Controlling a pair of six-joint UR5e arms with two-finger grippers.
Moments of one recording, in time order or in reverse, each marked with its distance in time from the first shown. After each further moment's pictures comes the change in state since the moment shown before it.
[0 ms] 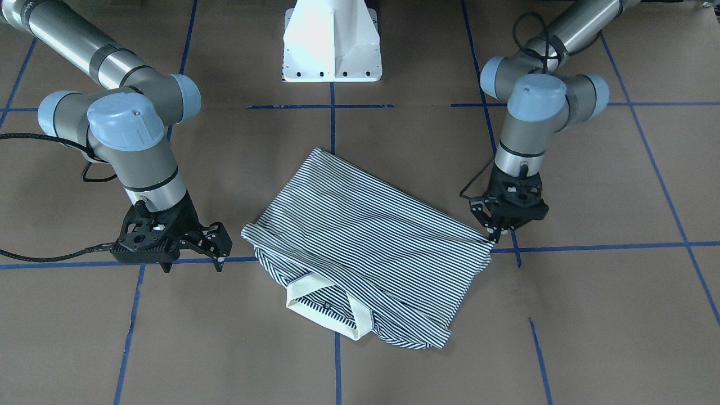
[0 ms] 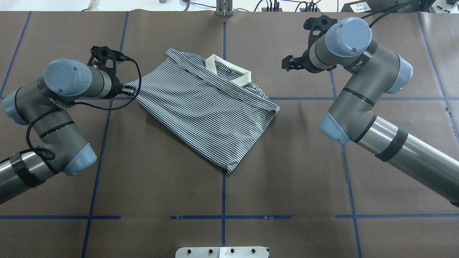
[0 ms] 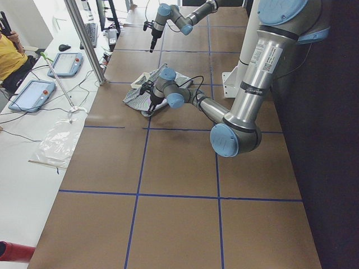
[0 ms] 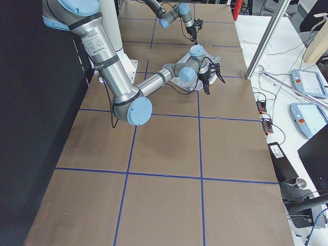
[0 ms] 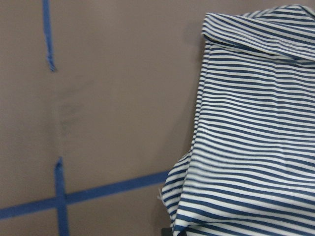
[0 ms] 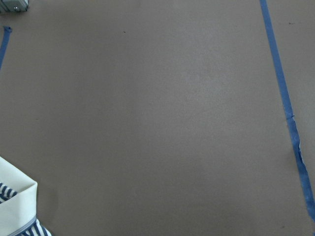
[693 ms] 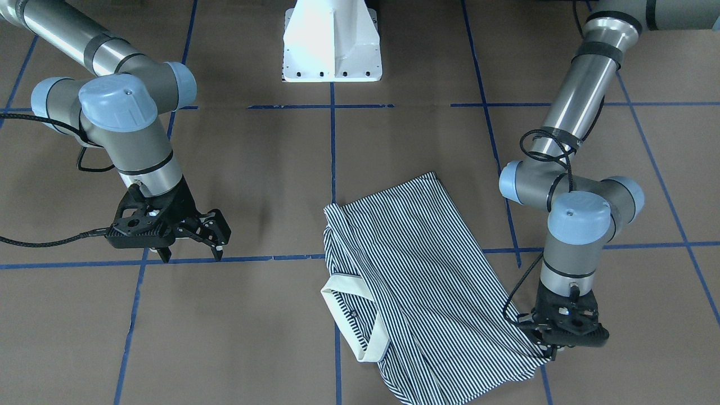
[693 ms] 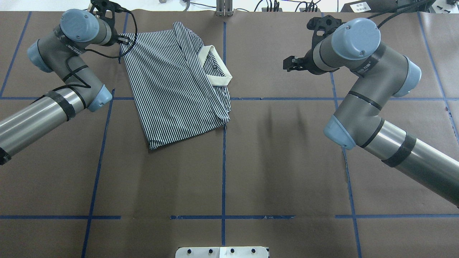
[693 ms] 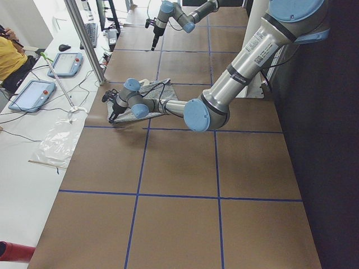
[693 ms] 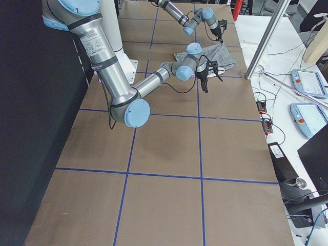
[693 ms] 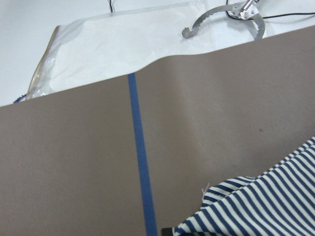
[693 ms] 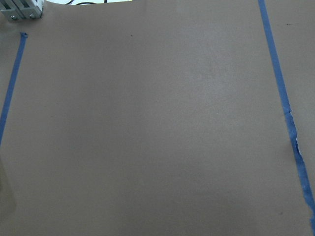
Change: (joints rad) left arm -0.154 -0.309 0.623 -0.316 0.057 0.180; right arm -0.013 -0.026 0.067 -0.010 -0.002 0.036
